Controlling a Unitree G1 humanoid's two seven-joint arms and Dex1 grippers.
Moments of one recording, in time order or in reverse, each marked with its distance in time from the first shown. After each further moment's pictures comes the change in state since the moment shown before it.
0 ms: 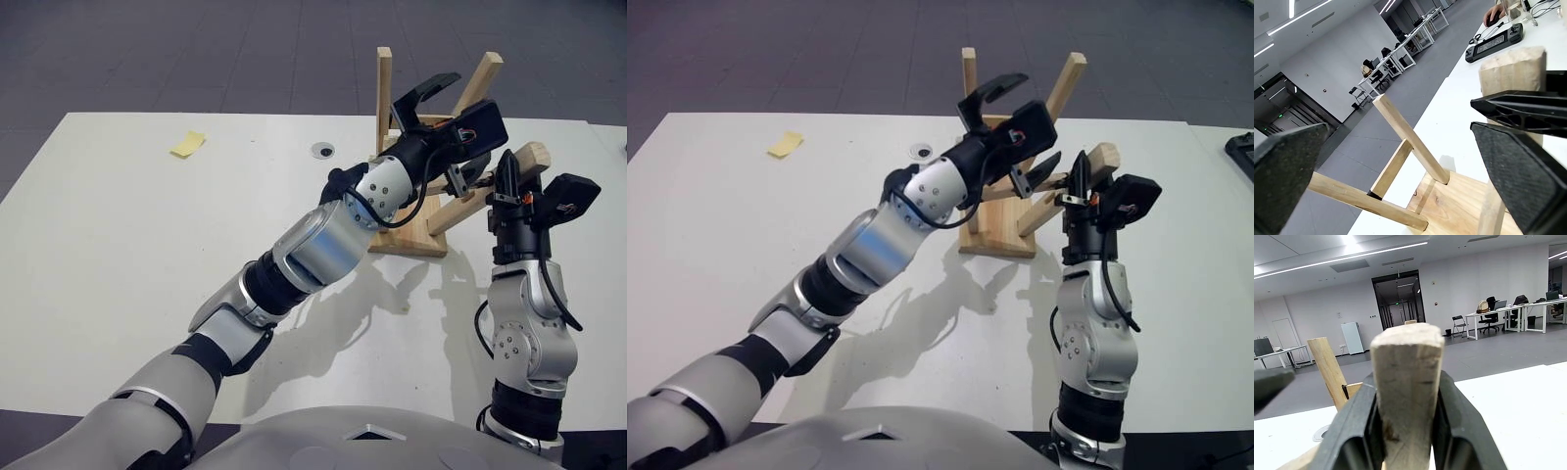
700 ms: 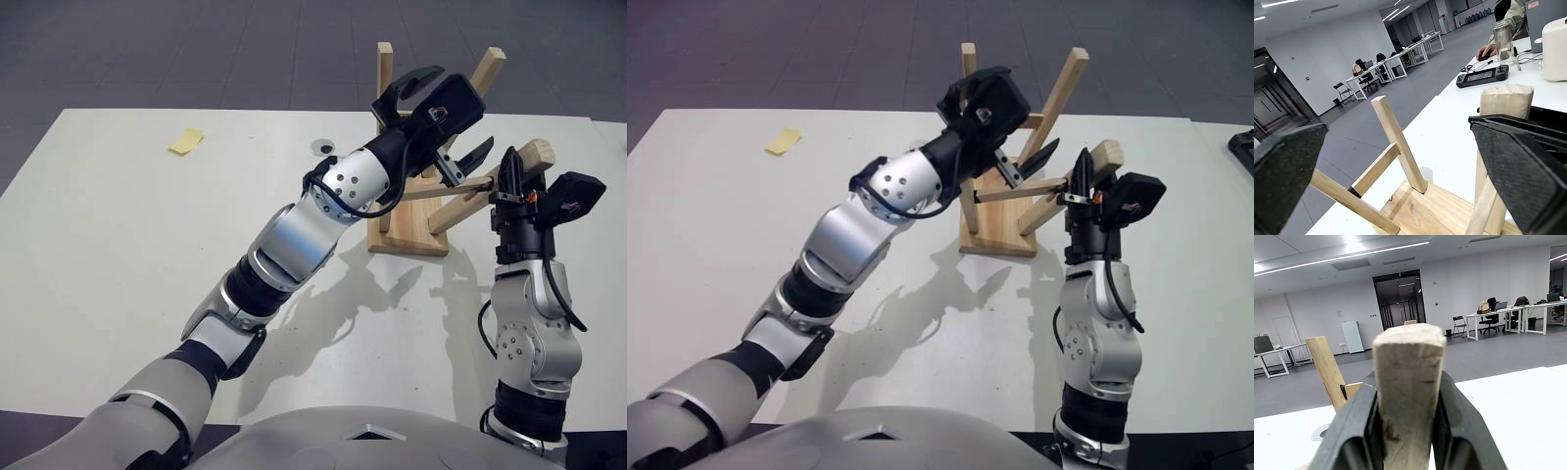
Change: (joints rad) left arm 0.057 0.024 0.123 -0.107 -0.240 0.005 0.058; right arm 0.002 -0.021 -0.002 -0.012 0.004 0.000 -0.001
